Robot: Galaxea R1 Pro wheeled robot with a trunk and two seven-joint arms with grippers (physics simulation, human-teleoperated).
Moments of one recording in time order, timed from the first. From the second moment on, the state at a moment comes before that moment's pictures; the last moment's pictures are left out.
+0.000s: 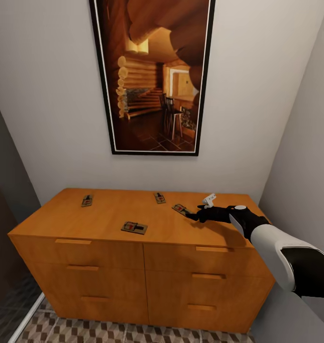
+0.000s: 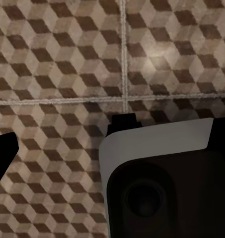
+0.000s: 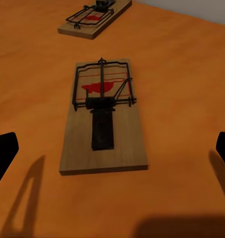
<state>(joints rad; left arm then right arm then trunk) -0.07 0.06 -0.11 -0.29 0.01 0.03 -0.01 -1.18 -0.09 0.05 -0.14 0.16 0.00 0.82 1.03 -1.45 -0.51</state>
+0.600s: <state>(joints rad) -0.07 0.06 -0.11 -0.29 0.01 0.03 -0.01 -1.18 -0.09 0.05 -0.14 0.16 0.00 0.82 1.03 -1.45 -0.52</state>
